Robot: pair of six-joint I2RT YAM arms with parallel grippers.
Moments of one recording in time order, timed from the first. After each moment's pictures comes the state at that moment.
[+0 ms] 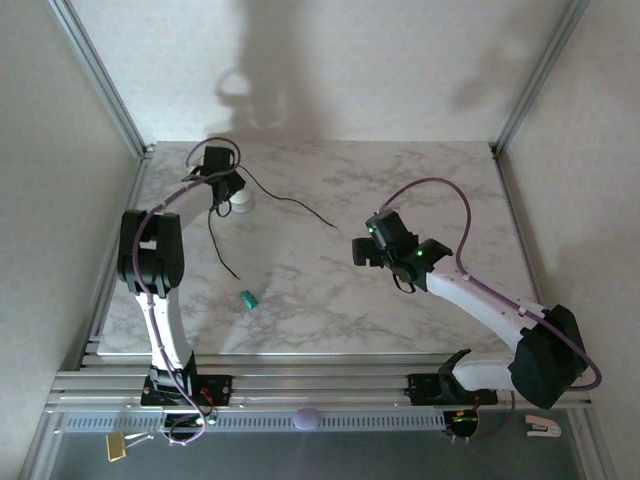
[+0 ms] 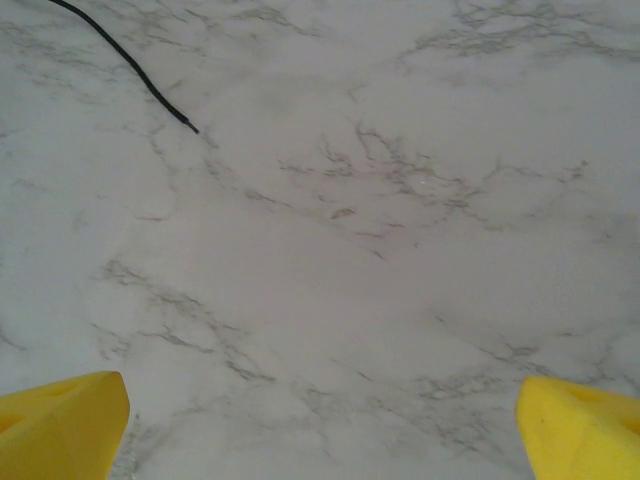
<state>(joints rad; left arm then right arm) -0.09 2.06 1.52 -0.35 -0.21 -0.81 0.69 1.28 0.94 -0.57 0.34 0.44</state>
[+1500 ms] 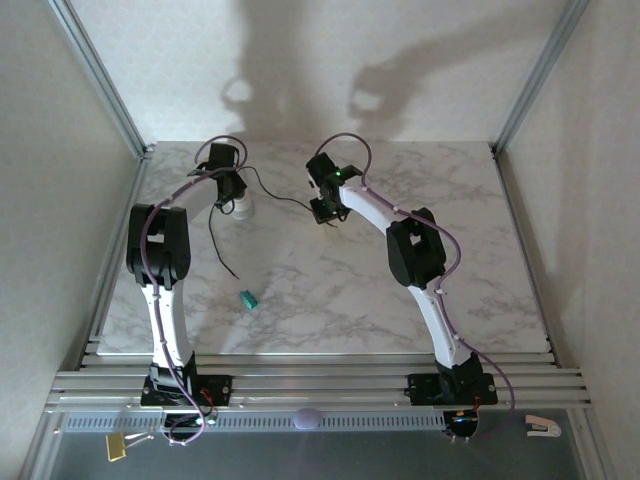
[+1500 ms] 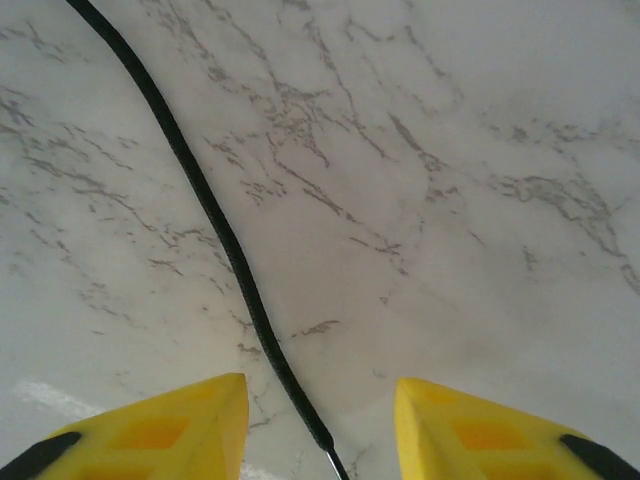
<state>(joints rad) -0.10 2.13 1.60 -0.41 -0.16 -0.73 0.61 2.42 2.11 -0.92 0.11 0.11</state>
